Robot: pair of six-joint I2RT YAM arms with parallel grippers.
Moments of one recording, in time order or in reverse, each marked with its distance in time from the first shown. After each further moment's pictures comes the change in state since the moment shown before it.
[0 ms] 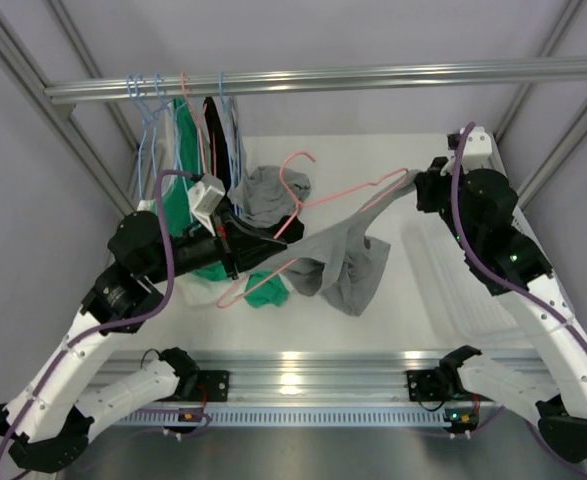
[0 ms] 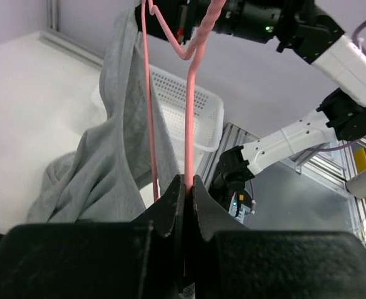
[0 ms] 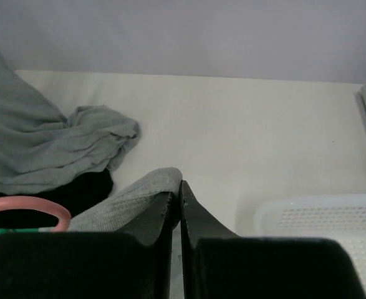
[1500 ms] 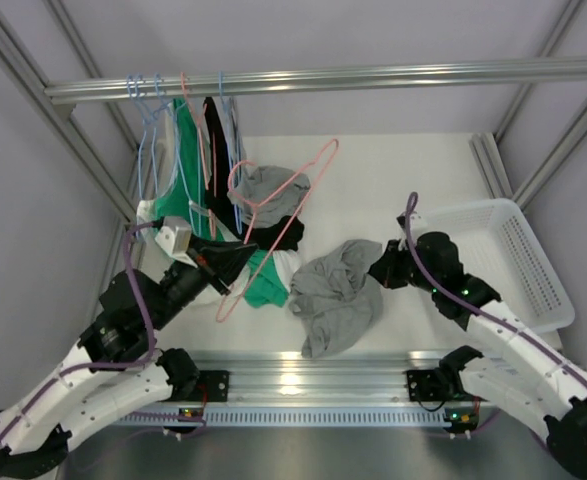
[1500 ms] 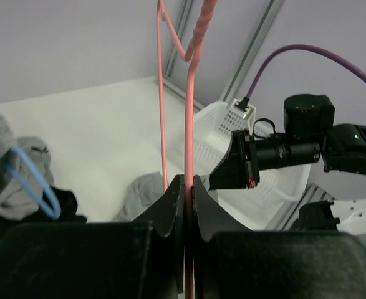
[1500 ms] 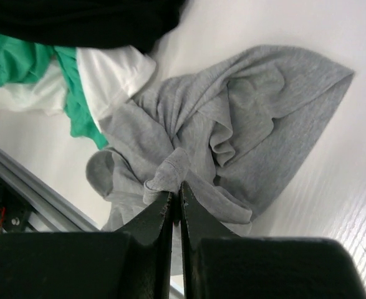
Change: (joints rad) left arm -0.204 -0.256 -0.317 0.199 -0.609 0.093; right arm 0.026 -0.167 -0.638 0.139 -0.482 0.288
